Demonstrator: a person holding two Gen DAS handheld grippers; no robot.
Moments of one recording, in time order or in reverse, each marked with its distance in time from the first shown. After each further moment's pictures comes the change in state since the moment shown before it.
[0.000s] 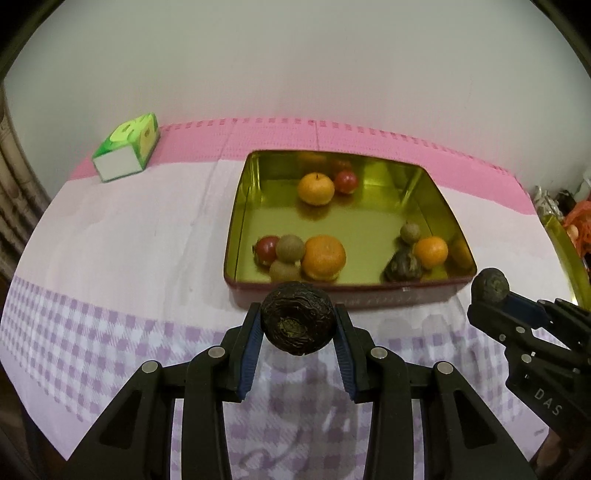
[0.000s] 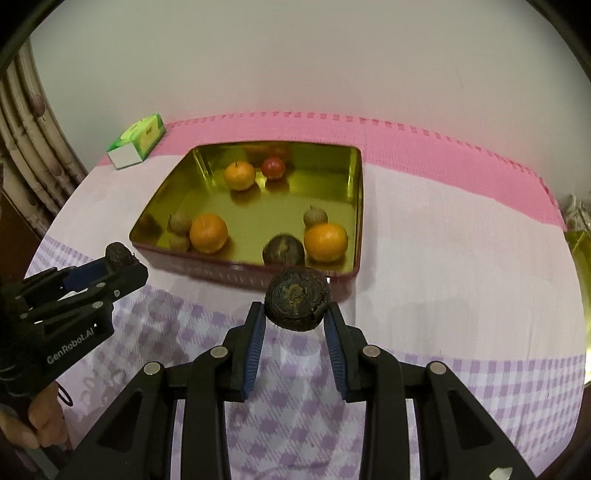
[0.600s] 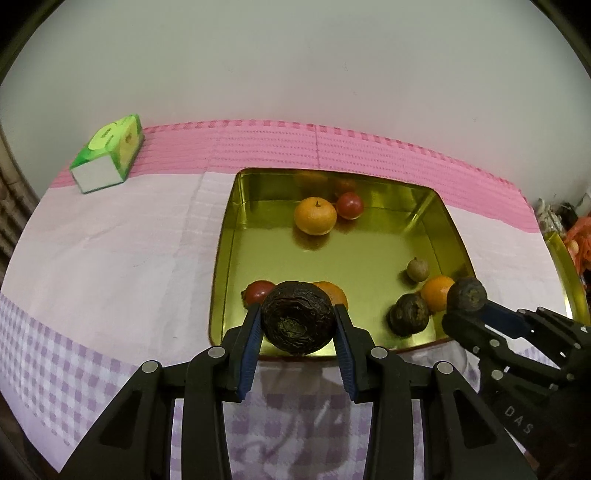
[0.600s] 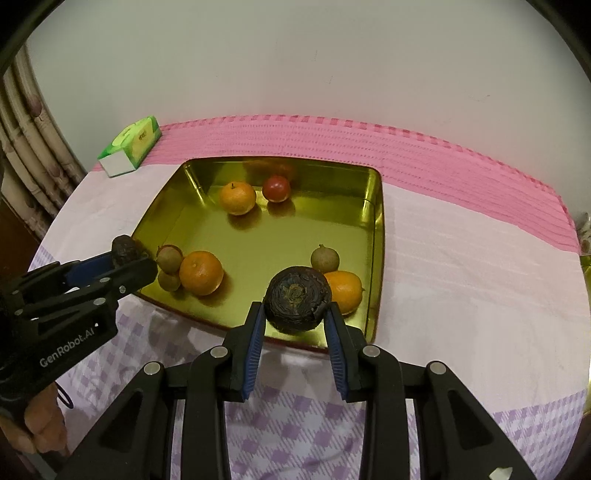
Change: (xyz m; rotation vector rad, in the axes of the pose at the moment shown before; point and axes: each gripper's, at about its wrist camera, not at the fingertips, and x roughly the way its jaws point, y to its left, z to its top) left arm 0.034 0.004 0.043 -0.011 0.040 -0.036; right arm 0.039 0.003 0.040 -0.013 0.036 0.019
